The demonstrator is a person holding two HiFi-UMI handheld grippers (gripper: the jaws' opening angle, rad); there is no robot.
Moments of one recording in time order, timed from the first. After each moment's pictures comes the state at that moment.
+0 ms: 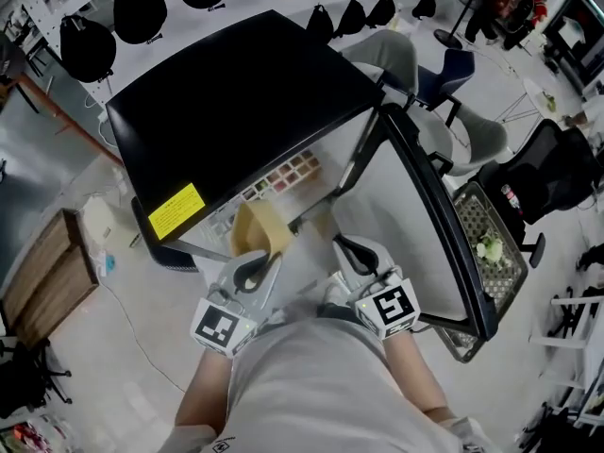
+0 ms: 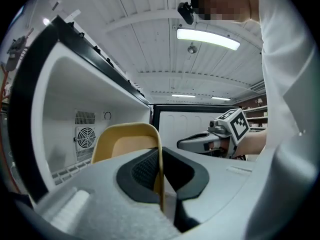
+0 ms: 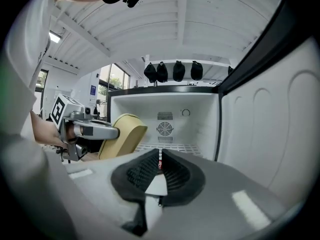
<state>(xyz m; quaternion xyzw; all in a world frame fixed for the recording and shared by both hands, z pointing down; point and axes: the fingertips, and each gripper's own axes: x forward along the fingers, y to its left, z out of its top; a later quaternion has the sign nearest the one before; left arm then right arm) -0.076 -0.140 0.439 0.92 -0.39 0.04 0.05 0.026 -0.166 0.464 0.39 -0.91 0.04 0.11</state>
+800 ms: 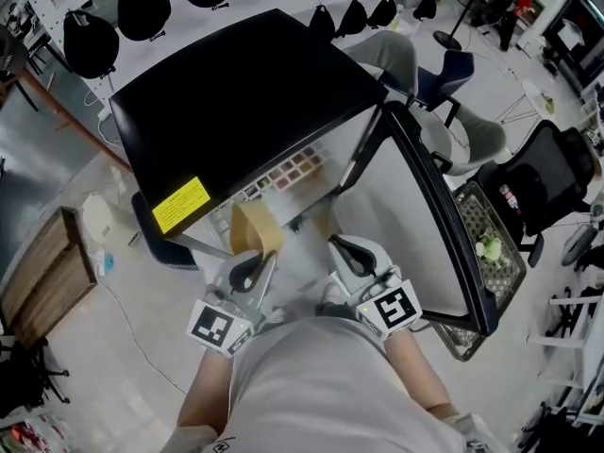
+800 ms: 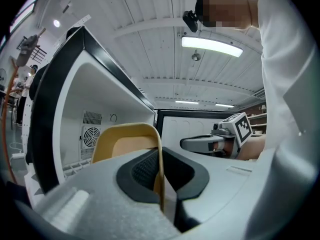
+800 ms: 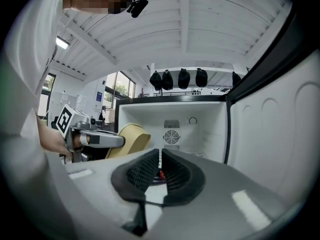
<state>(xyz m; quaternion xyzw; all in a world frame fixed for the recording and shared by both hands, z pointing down) -0.095 -0.135 0.436 0.91 -0.41 0.00 0.06 0.007 -0.155 0.443 0.37 -0.93 0.02 0.07</state>
